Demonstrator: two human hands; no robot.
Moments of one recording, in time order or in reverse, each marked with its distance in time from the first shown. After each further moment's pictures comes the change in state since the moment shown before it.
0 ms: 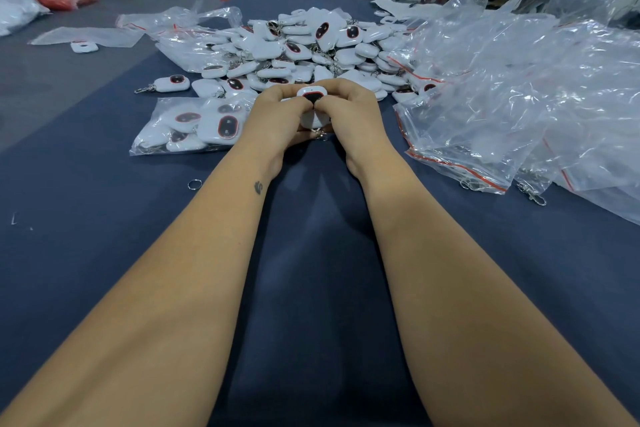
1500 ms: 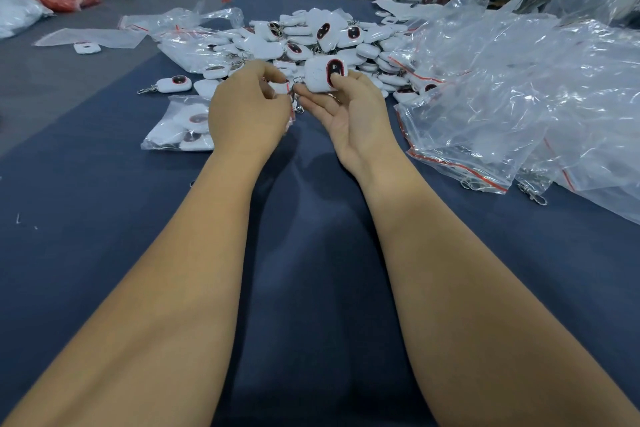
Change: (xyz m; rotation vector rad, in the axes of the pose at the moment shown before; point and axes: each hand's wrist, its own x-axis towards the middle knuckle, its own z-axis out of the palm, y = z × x) left_hand -0.003 0.008 -0.025 0.770 0.338 0.452; right_hand 0.001 -0.007 0.004 0.709 -0.092 0.083
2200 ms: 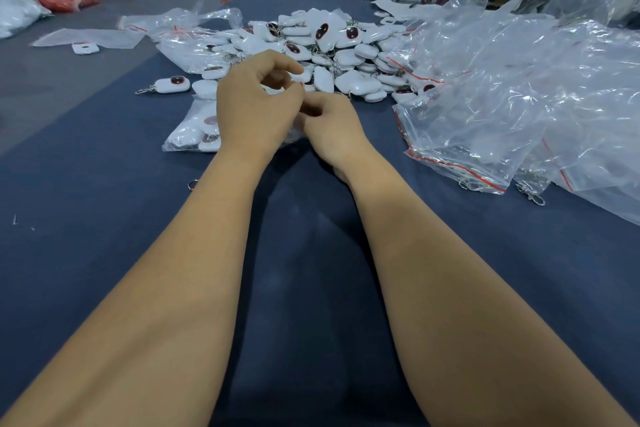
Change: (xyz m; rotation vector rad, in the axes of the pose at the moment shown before) left_hand -0.008 0.013 0.000 -0.280 0.014 0.109; right_hand -0.006 0.015 0.005 -1.053 -0.037 -0.091
